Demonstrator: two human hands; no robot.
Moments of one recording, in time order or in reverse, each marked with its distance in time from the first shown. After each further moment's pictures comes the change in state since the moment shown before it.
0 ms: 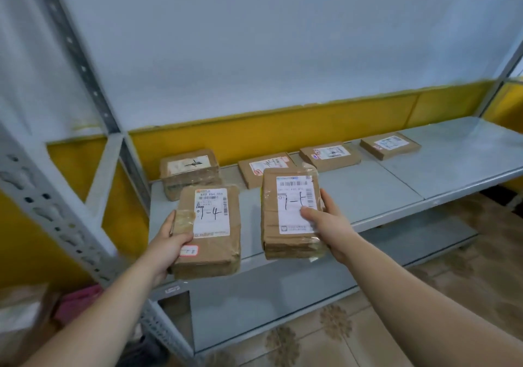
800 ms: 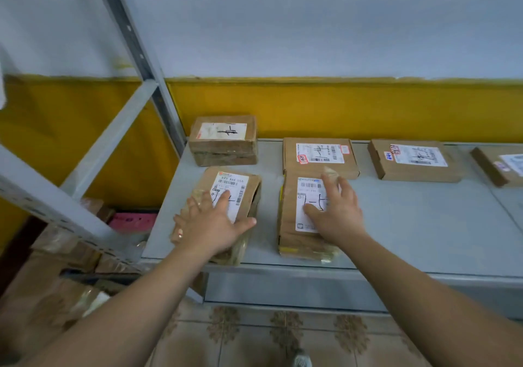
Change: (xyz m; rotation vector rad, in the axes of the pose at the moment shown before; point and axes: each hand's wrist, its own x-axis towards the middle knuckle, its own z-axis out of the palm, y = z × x) left_hand 0.058 0.013 0.097 1.163 0.243 -0.110; right_hand 0.157 0.003 0.015 -1.120 -0.180 -0.265
